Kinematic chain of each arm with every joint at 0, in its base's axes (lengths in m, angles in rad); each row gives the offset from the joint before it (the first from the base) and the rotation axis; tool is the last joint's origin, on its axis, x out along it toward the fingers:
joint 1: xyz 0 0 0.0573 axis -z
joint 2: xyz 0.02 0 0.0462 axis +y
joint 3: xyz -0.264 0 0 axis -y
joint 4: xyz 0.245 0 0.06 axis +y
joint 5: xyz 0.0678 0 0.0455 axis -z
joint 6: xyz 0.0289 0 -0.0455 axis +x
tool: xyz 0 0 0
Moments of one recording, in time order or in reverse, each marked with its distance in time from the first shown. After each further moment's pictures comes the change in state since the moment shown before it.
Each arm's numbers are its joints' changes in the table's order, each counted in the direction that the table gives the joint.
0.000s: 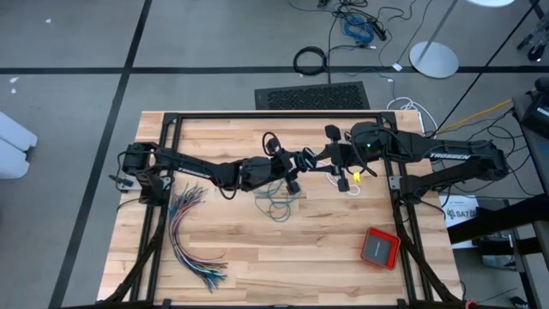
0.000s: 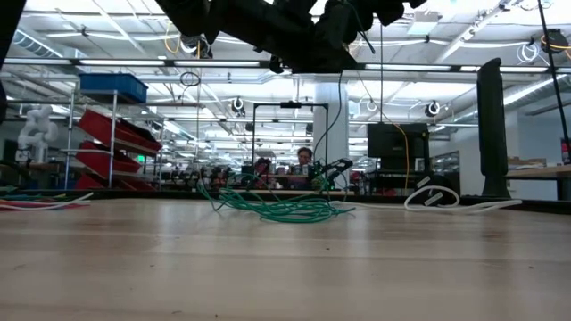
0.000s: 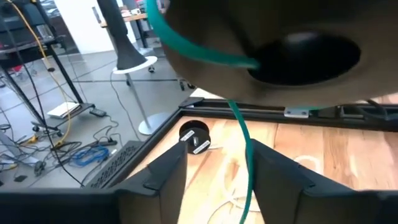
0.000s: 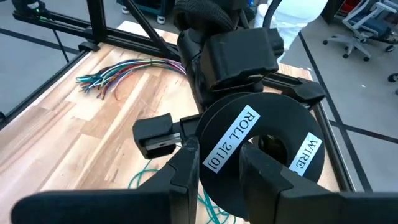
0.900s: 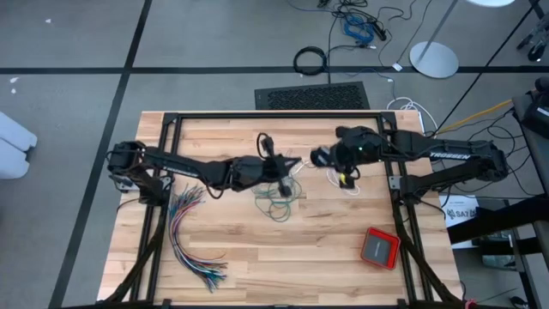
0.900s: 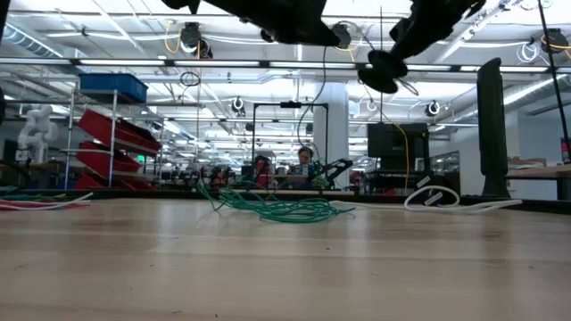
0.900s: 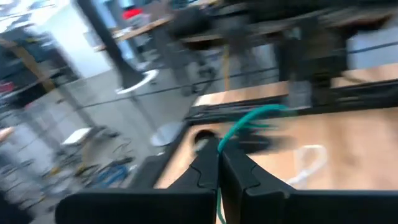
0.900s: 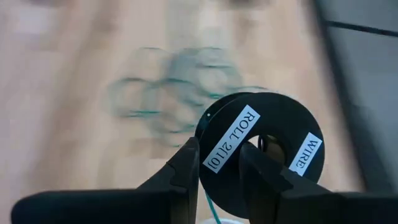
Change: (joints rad) left arm 0.042 -0.124 0.000 0.125 0.016 0.176; right arm 0.024 0.000 0.000 0.332 0.216 0.075
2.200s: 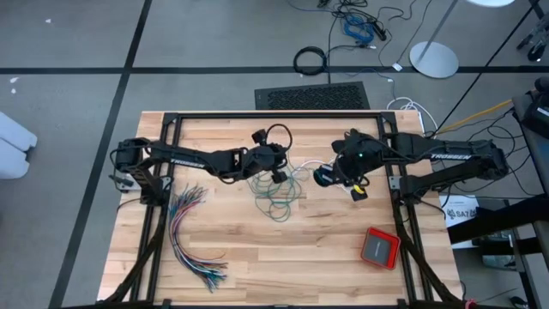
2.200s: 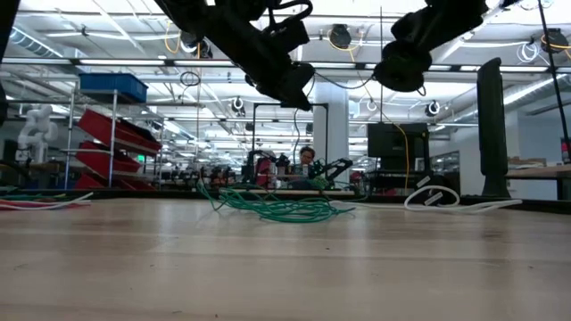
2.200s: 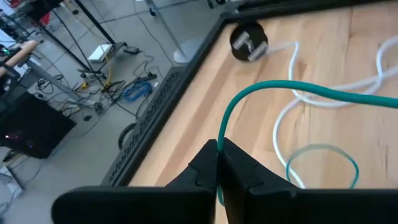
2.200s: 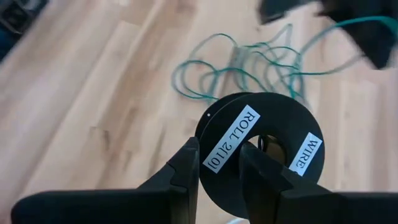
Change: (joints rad) left arm -0.135 0.046 0.000 0.326 -0.082 -0.142; right arm -0.048 -0.006 0.000 0.105 -0.216 -0.129
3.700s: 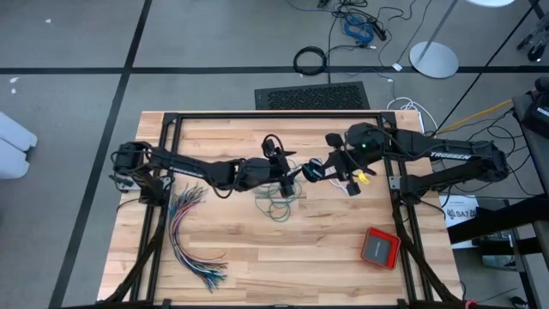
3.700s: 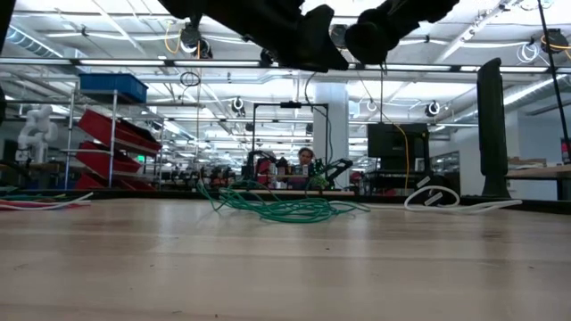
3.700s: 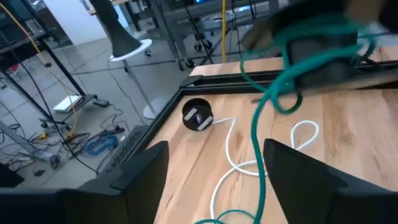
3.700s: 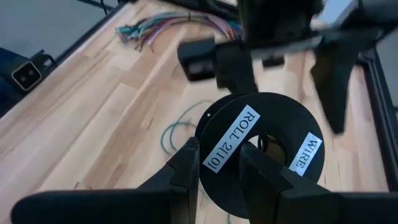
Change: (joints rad) left arm 0.115 0.008 0.000 -0.255 0.056 0.011; right arm 0.050 0.000 0.000 -0.233 -0.132 -0.048
